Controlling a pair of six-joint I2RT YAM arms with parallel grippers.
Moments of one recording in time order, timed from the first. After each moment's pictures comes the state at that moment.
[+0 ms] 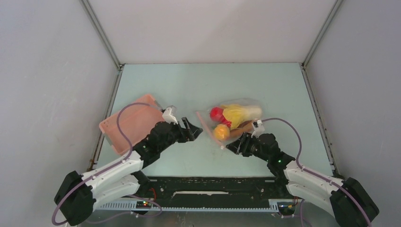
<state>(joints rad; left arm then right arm) -0.72 0.95 0.45 0.13 -0.04 -0.76 0.65 0.83 0.13 0.28 -0.21 0.90</state>
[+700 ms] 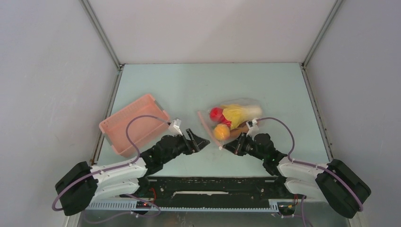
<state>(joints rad) -0.90 0.95 0.24 0.39 -0.06 -1.03 0.69 1.08 0.11 0.61 -0.24 0.97</state>
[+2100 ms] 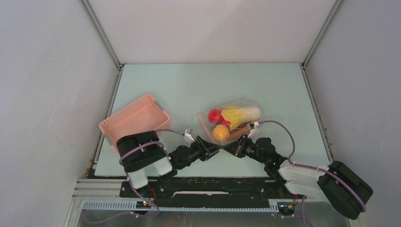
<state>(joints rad) -1.09 1.75 0.21 1.40 -0.16 -1.48 0.75 1.05 0.06 0.72 -0.20 1.07</state>
